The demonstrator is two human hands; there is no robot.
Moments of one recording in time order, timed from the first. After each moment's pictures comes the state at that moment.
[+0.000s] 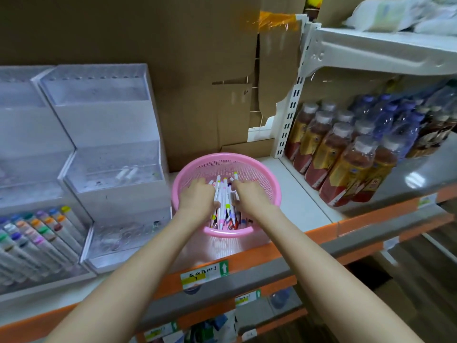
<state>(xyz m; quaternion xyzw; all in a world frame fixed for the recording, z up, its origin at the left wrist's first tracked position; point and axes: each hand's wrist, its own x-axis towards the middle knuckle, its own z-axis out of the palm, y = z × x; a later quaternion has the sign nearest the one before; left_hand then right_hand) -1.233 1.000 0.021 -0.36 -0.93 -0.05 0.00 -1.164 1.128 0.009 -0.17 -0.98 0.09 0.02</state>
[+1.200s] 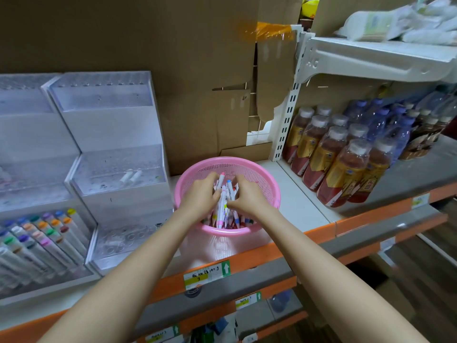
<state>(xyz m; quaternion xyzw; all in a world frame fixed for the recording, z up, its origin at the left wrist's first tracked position) -1.237 0.993 0.027 -0.39 -0.87 -0.30 -0.02 -1.155 1.110 0.029 -0.22 -0.93 0.29 0.07</state>
